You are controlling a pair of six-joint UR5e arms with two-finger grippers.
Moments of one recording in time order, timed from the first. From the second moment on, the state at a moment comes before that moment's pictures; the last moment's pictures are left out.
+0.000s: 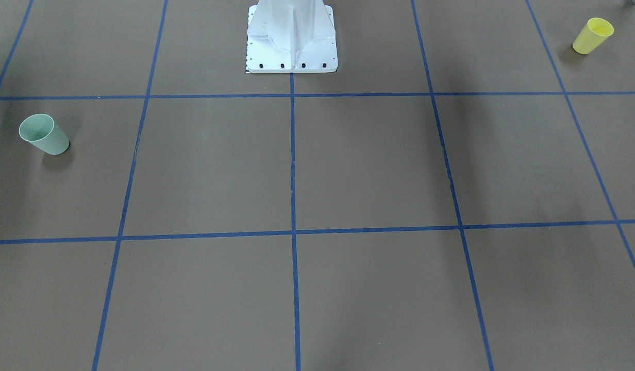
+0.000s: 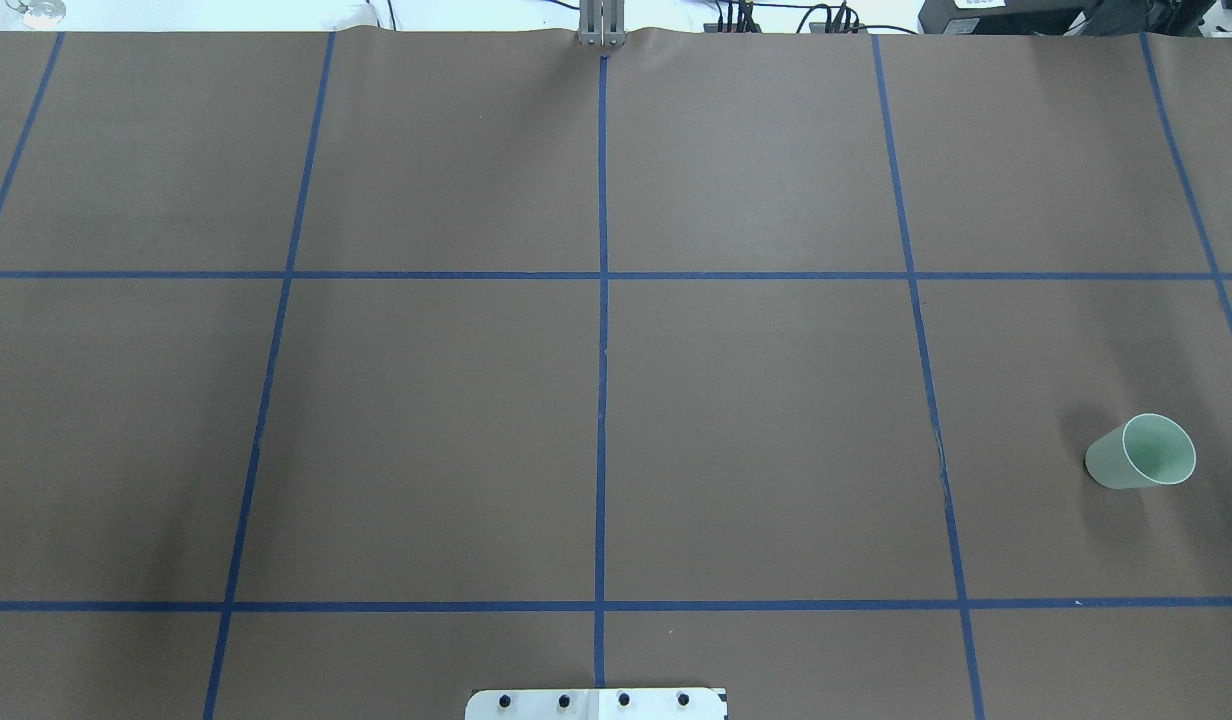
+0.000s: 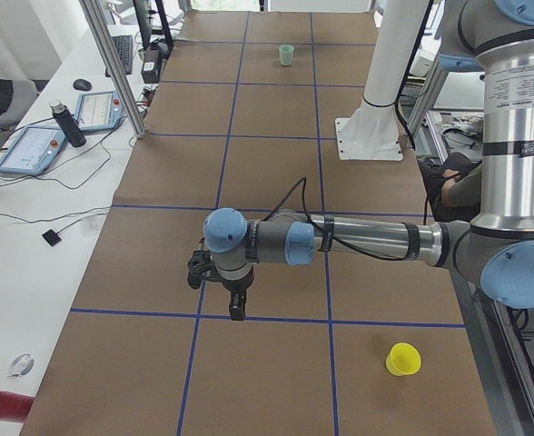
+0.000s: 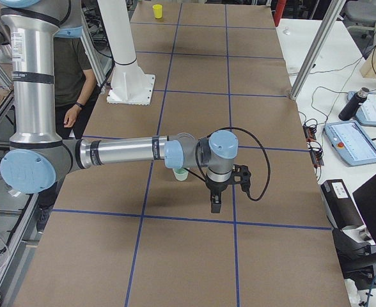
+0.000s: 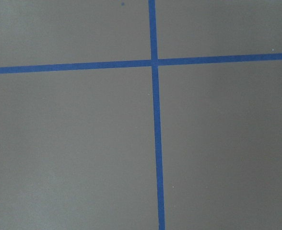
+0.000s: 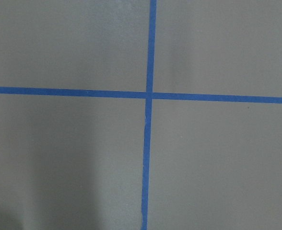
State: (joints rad) left arm -1.53 -1.49 -1.71 -1.51 -2.35 -0.01; right arm 1.50 -1.61 1.72 -1.61 2.24 0.10
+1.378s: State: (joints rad) left arm -1.53 -1.47 -1.73 -1.51 -2.35 -0.01; right arm 1.51 -1.62 1.72 -1.62 2.27 0.10
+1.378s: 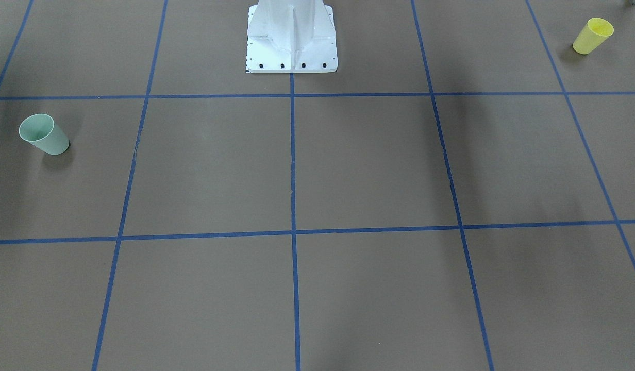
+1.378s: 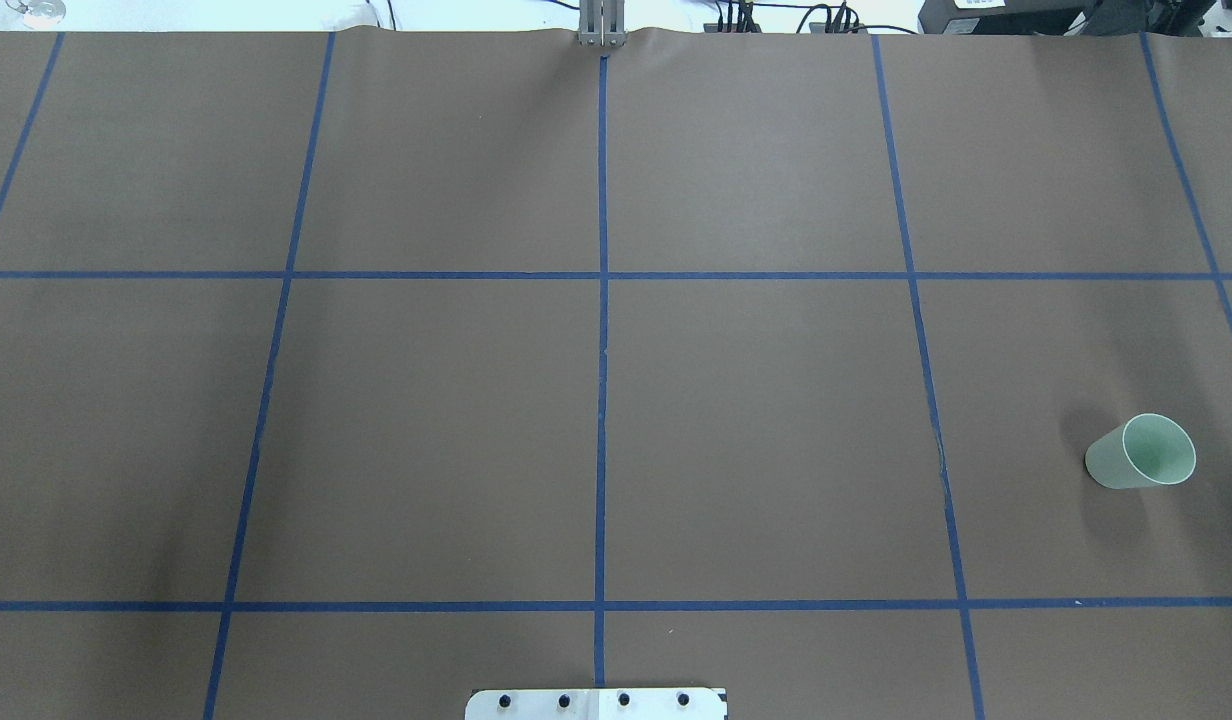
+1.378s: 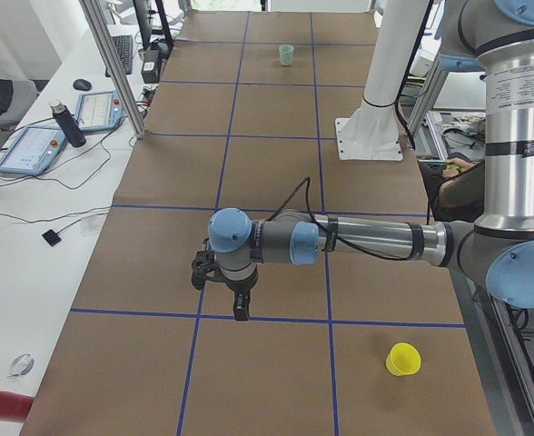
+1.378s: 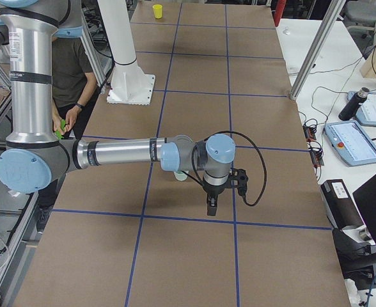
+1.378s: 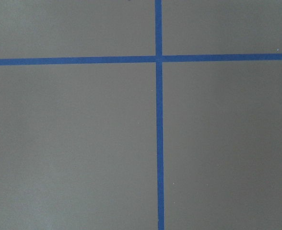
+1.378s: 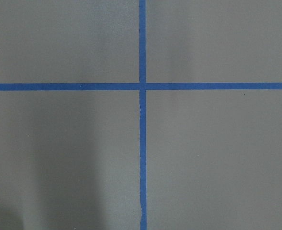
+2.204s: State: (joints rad) left arm -1.53 -1.41 -1.76 -1.51 -2.37 -0.01; right arm 1.51 -1.62 1.72 -1.61 2.27 0.10
